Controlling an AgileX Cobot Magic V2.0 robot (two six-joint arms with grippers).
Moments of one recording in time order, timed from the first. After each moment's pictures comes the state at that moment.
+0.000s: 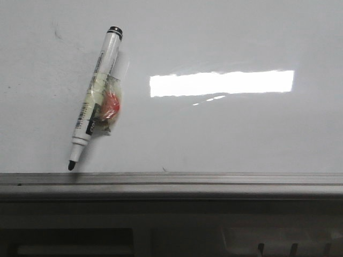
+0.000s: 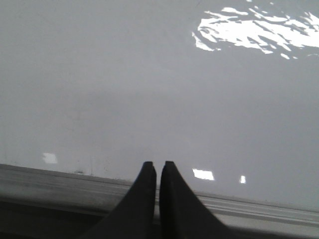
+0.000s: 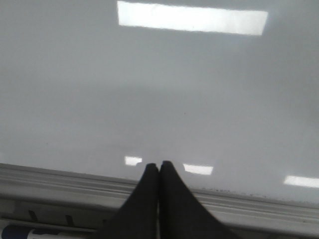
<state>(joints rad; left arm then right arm) 0.08 -0.01 0.00 -0.02 0.34 -0.05 0.04 -0.01 0.01 -0.05 0.34 -0.09</state>
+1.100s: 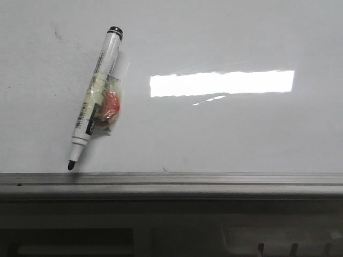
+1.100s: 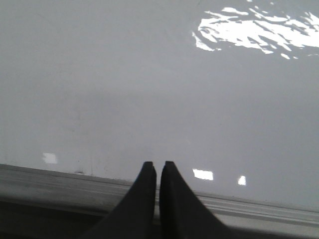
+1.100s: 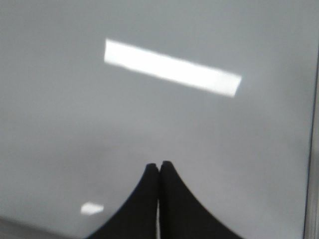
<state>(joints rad) 0.08 -0.01 0.00 -0.02 0.34 -0.05 0.04 -0.01 0.01 -0.25 0.12 -0.09</state>
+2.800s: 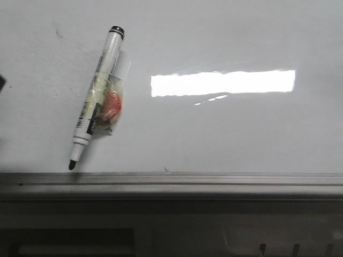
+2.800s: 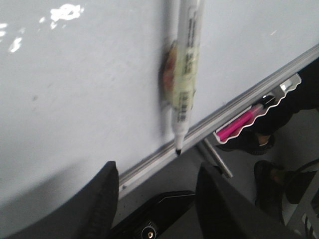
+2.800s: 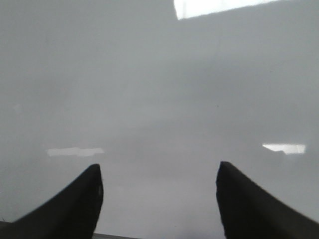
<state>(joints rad) -0.46 0.89 -0.67 -0.55 0.73 0.37 0.09 0.28 -0.46 0.27 0.57 -0.07</state>
